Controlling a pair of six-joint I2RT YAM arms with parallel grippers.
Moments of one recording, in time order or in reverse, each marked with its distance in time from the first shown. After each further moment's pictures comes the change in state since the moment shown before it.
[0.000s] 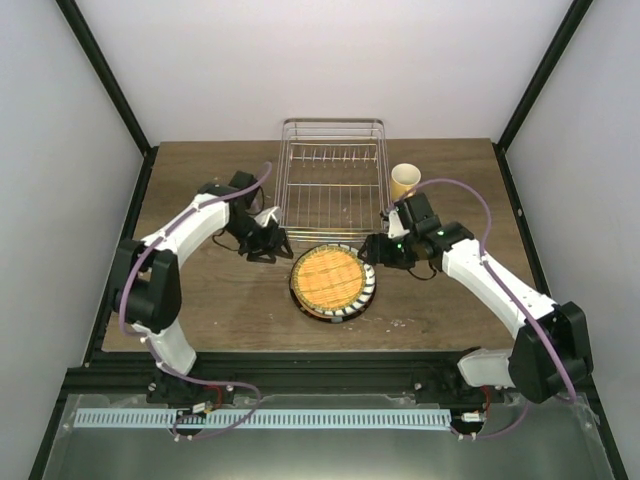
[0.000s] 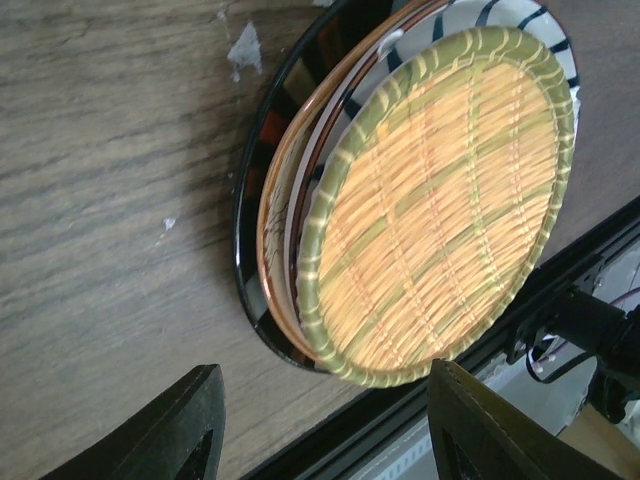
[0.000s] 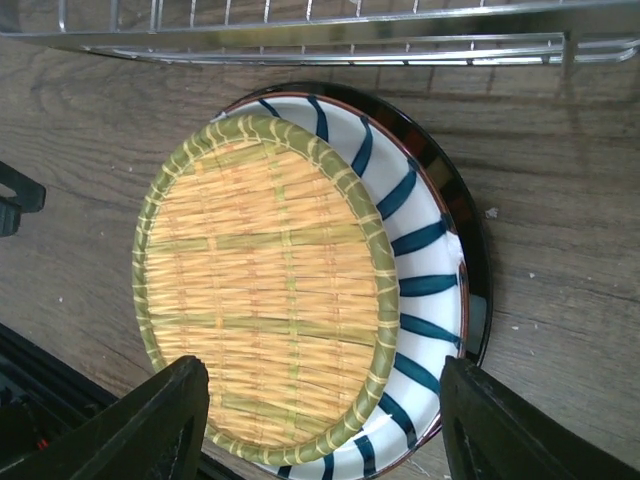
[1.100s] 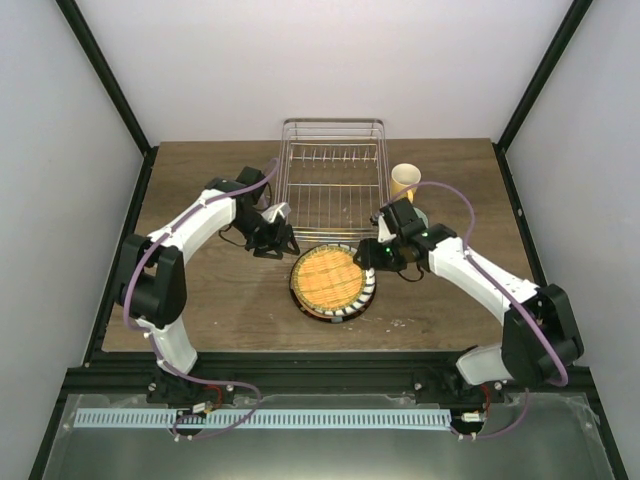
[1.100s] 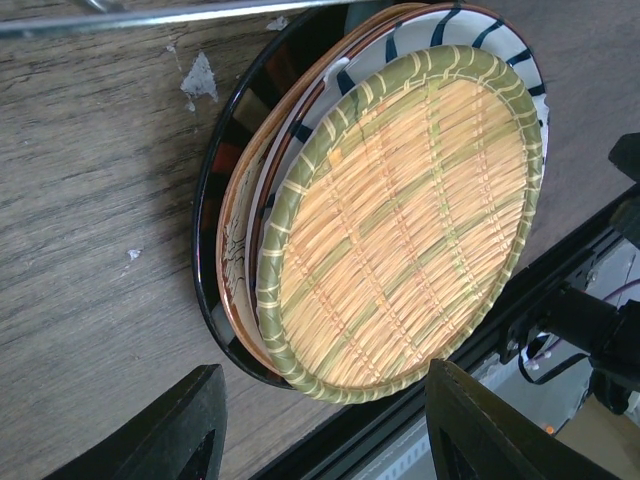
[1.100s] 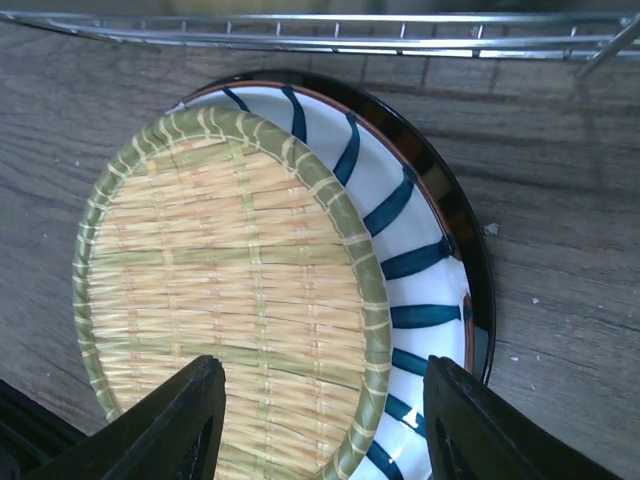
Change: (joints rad) left arm -0.037 0.060 0.082 -0.005 0.009 0.002; right arm 0.060 0.073 -0.029 0.087 0.081 0.005
